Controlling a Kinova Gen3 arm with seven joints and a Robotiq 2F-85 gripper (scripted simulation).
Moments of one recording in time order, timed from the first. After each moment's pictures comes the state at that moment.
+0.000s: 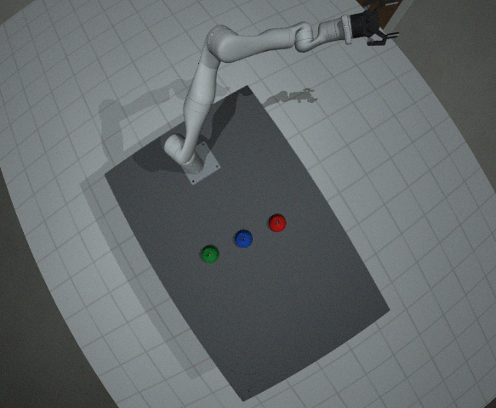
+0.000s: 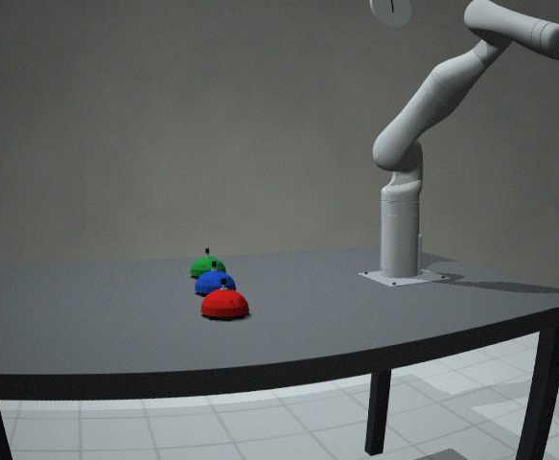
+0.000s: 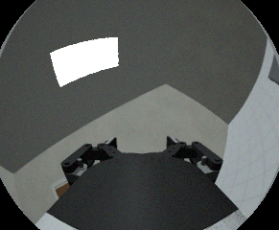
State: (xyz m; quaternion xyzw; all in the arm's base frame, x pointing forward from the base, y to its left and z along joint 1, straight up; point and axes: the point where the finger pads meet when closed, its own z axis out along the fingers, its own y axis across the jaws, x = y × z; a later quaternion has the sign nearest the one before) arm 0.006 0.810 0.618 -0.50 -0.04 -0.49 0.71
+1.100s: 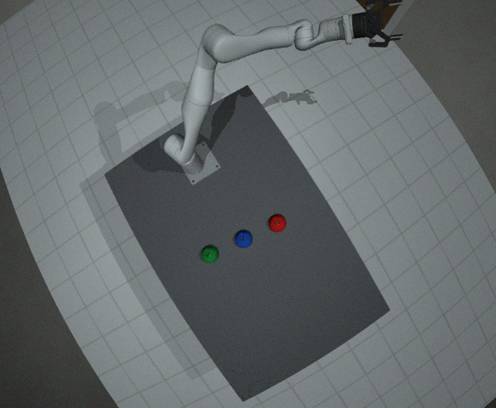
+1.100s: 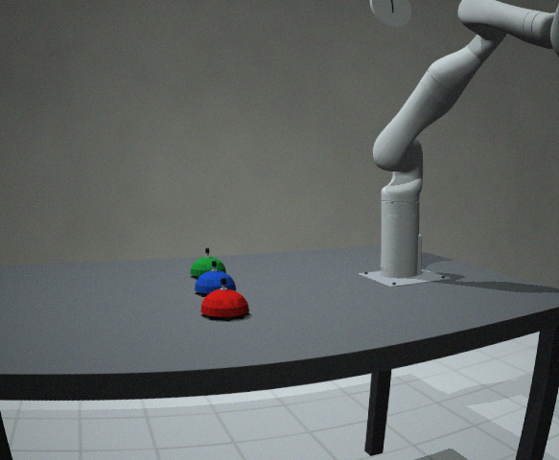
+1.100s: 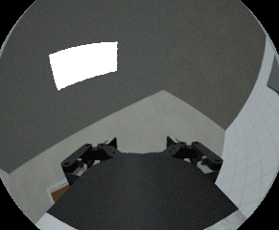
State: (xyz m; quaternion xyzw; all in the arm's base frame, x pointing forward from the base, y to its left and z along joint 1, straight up) arm 0.030 0.789 0.643 -0.50 -0.02 -0.51 0.70
